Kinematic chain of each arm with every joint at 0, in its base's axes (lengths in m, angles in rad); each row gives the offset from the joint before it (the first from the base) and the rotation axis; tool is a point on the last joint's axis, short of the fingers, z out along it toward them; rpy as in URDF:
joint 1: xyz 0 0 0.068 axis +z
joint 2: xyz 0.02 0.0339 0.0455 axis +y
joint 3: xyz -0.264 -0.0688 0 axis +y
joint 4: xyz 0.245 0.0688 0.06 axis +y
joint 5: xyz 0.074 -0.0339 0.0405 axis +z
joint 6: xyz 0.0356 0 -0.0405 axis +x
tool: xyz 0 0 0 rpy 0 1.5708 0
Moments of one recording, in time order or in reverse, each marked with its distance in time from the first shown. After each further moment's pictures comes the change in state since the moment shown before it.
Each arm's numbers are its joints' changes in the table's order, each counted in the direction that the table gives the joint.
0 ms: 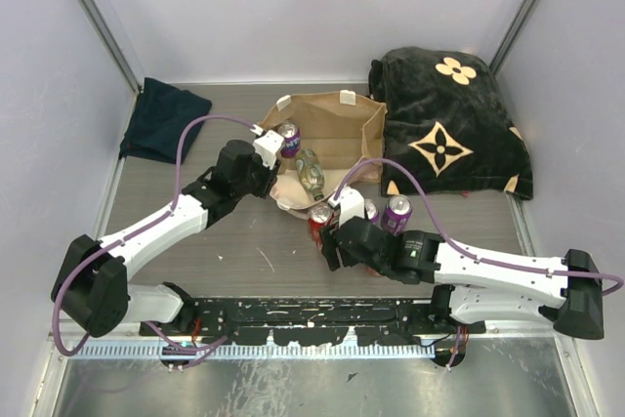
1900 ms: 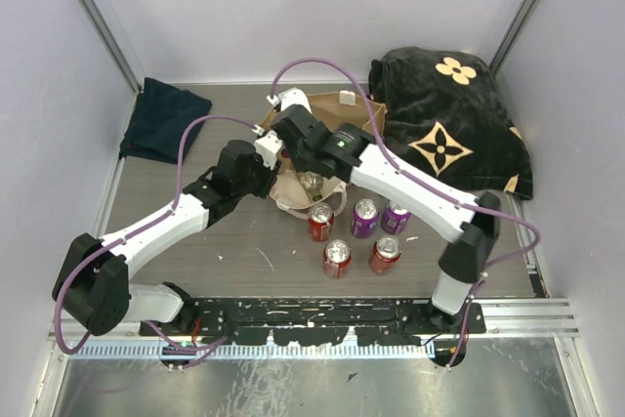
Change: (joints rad) left arm 0.000 0.011 -0.002 -0.001 0.010 0.018; right arm -0.231 0.679 -1.019 0.378 -0.049 -0.265
